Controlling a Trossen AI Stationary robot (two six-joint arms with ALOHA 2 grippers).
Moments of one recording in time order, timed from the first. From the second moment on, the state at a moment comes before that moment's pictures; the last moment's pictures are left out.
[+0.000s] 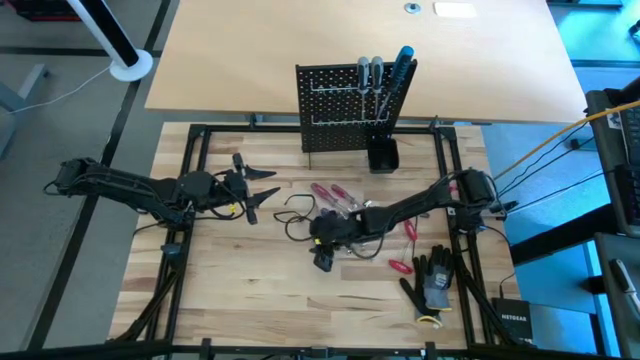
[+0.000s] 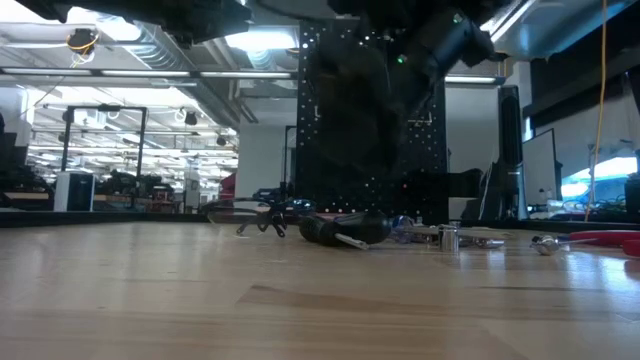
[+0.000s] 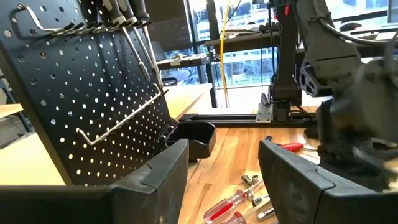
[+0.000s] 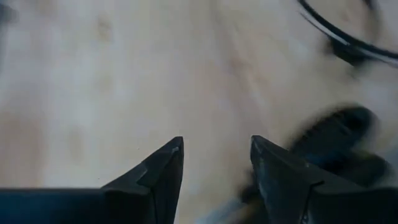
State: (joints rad) left arm -0.10 0.88 0.50 0.38 -0.45 0.15; right arm 0.19 1.93 1.19 -0.12 0.09 0.53
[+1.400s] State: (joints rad) left arm -0.10 0.88 0.50 0.38 -0.45 0.16; right arm 0.09 1.98 1.22 -0.26 0.14 0.73
